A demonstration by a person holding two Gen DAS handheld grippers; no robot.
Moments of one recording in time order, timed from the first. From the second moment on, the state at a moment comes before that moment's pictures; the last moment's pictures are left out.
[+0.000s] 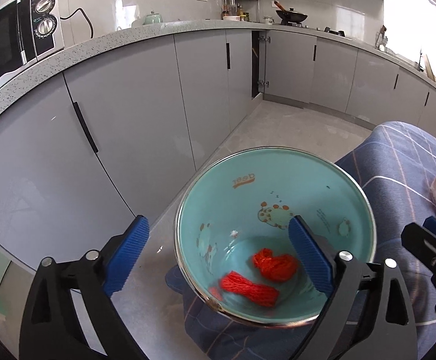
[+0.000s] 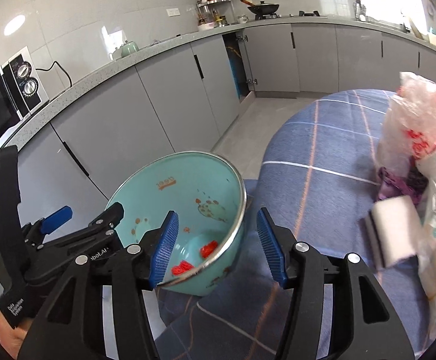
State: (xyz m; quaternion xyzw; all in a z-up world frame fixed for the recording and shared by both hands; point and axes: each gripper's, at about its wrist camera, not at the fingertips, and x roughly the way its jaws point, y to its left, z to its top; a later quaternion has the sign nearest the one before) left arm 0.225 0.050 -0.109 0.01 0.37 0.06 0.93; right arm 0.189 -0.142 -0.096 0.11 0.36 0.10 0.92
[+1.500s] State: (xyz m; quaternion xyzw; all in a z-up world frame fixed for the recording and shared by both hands) left arm 0.145 -0.100 -0.093 0.05 0.35 -0.11 0.93; right arm 0.063 -0.307 -0.069 0.14 0.30 -0.08 0.94
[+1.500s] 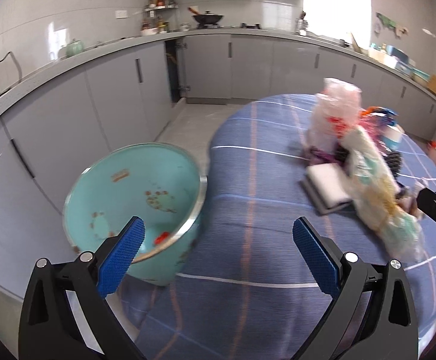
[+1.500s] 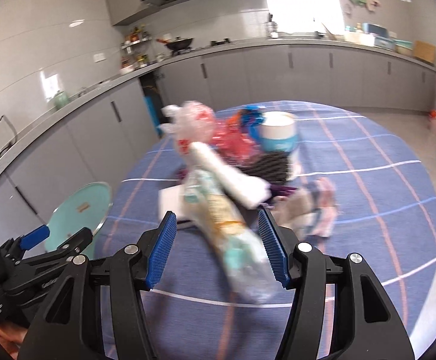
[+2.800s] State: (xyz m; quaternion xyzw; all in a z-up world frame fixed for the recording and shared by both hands) left arm 0.134 -0.262 -0.108 0.08 0.39 -0.22 0.89; right arm 0.036 -0.436 -0.094 0.24 0.32 -0.14 0.91
